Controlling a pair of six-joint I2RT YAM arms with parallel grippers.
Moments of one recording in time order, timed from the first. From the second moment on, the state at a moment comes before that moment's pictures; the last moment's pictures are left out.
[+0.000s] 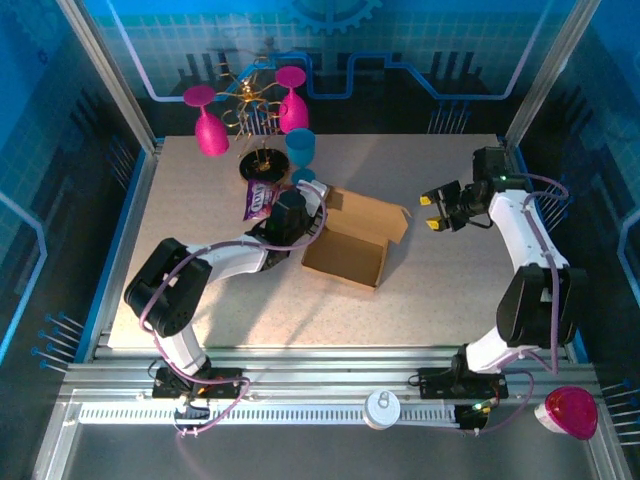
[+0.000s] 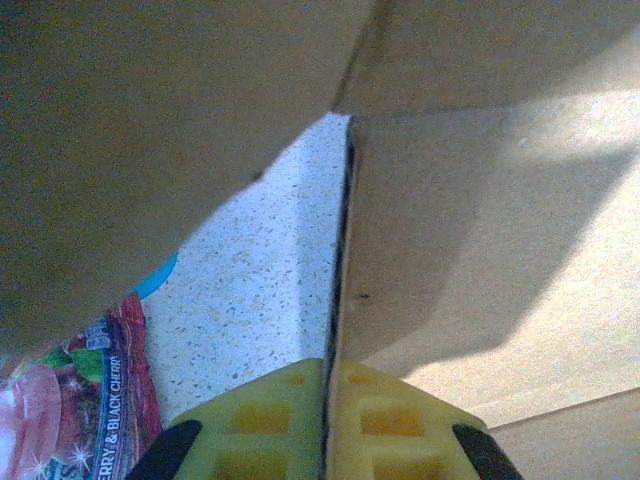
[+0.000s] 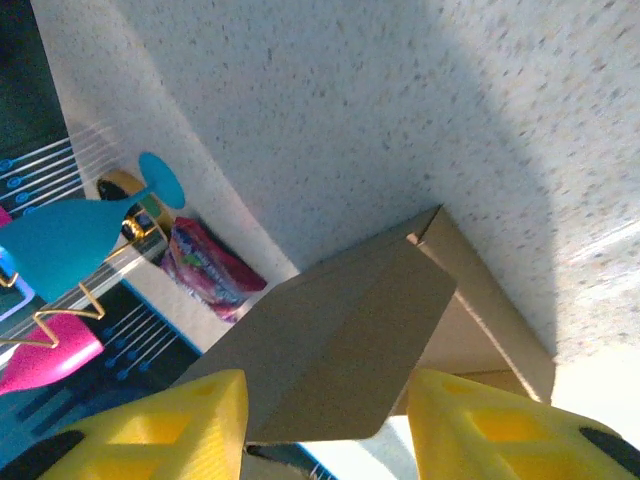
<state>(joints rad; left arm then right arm) -0.56 1.73 0.94 0.39 -0.11 -0.01 -0.08 1.57 1.31 -0.89 -0.58 1.14</state>
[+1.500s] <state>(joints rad) -0.56 1.74 0.92 0.45 -0.13 -0.12 0.03 1.64 1.05 -0.33 -0.82 1.67</state>
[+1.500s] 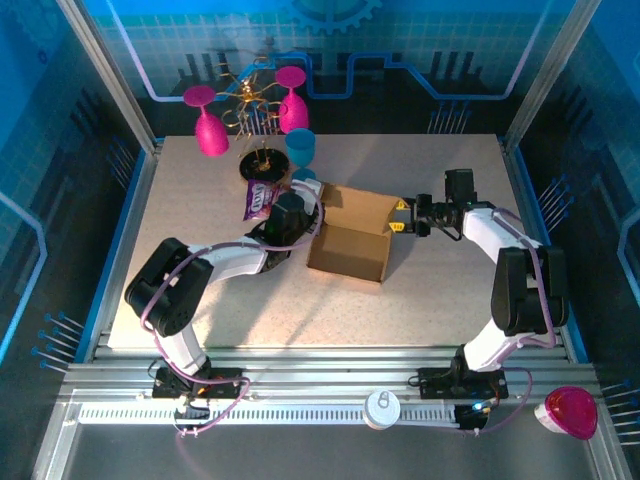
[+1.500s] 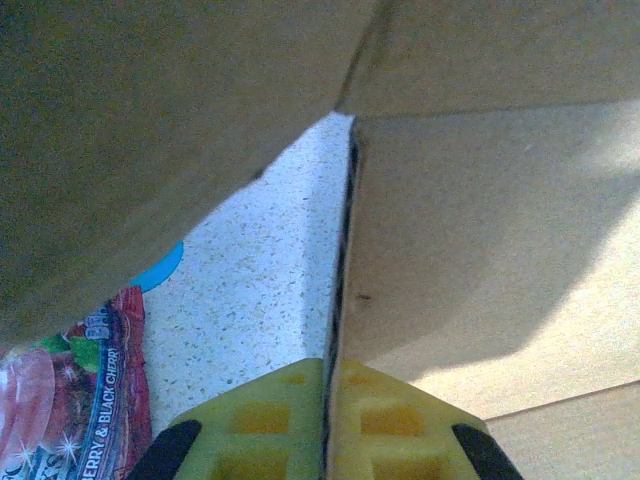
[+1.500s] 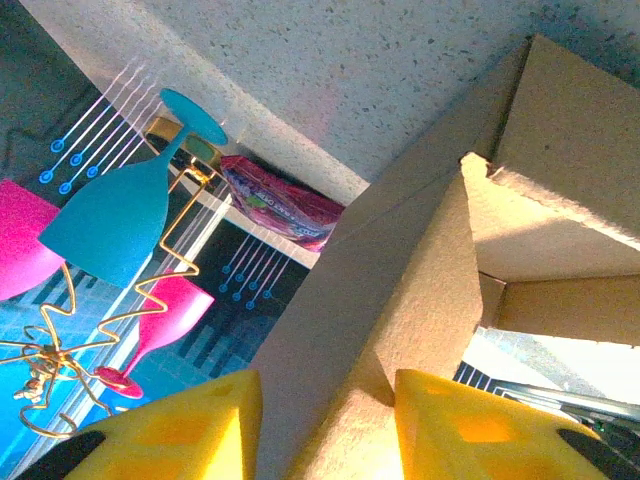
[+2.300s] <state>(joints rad) -0.53 1.70 0.78 0.56 0.10 -0.64 0.03 1.69 1.03 -0.33 -0.79 1.49</state>
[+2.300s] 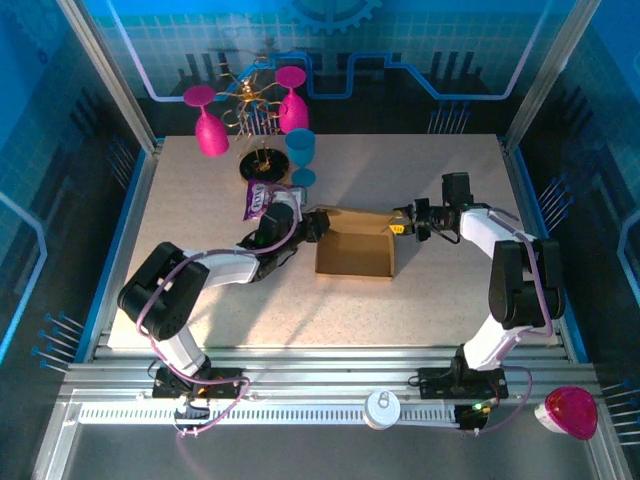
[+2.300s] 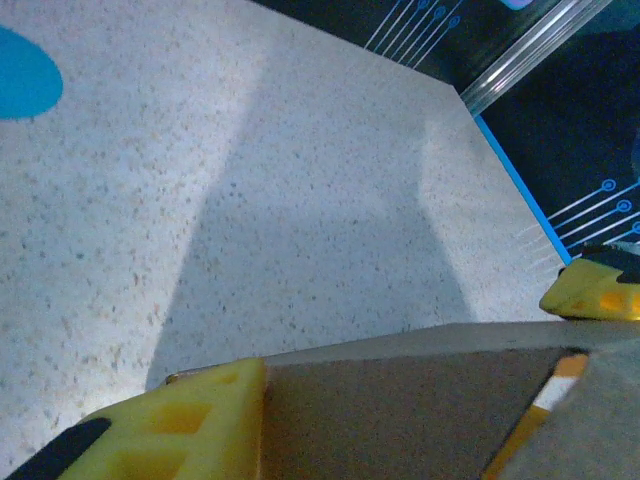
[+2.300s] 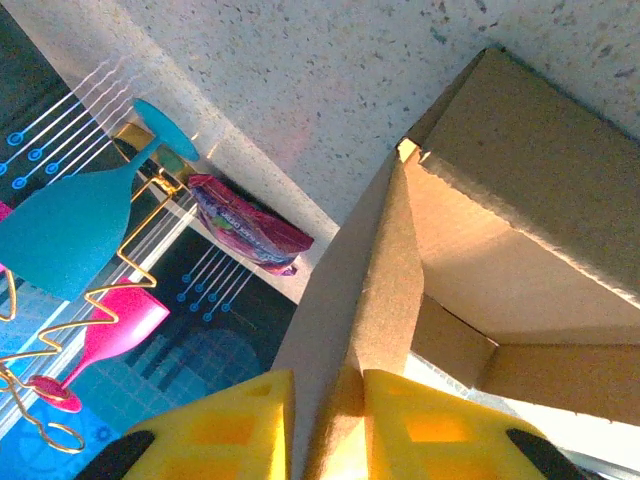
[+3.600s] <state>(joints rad) -0.56 1.61 0.60 0.67 0.15 -0.87 0.03 1.69 1.03 -0.42 -0.78 1.04</state>
